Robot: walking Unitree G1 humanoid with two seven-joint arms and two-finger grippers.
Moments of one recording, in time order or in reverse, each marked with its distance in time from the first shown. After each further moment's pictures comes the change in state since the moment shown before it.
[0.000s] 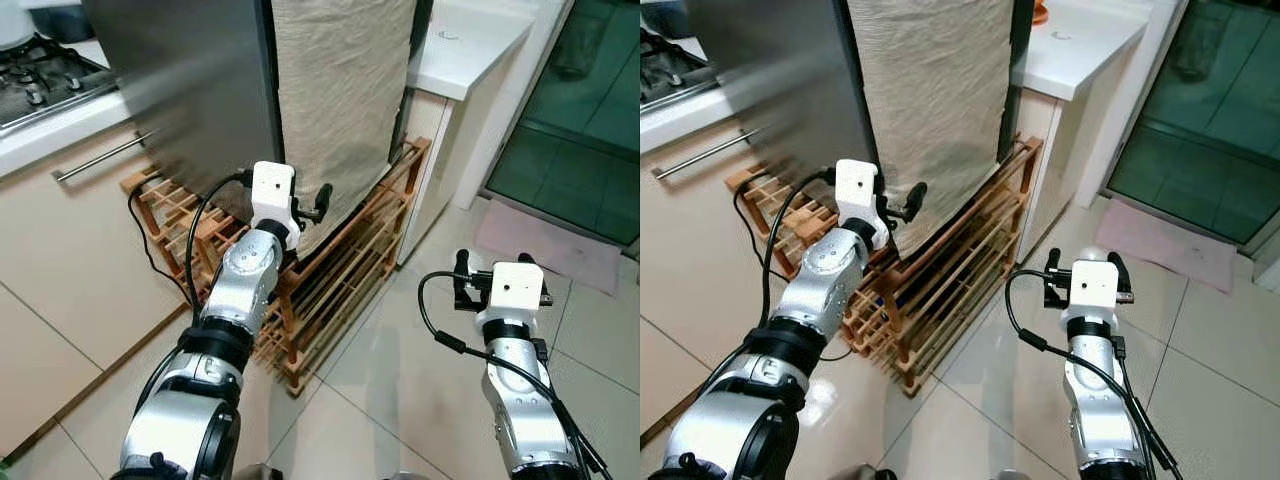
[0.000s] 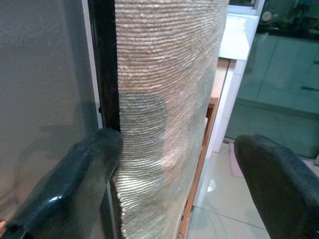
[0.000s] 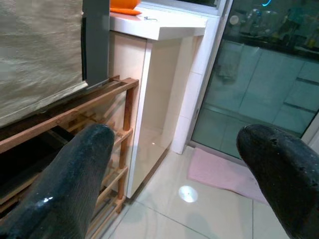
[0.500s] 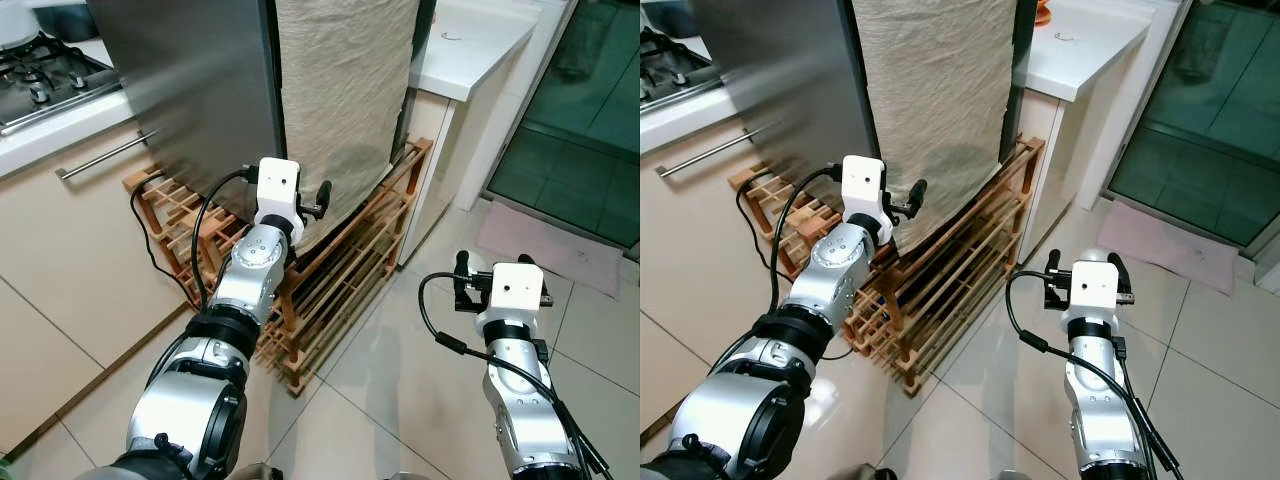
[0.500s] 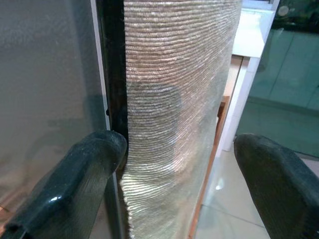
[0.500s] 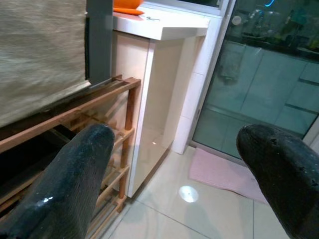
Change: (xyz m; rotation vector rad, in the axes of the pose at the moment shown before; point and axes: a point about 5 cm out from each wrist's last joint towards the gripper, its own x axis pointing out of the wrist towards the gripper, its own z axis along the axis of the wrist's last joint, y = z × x) left arm 0.012 -0.008 0.002 -0.002 0.024 0.030; right arm -0.001 -0.001 0.000 -0.002 0.001 -0.001
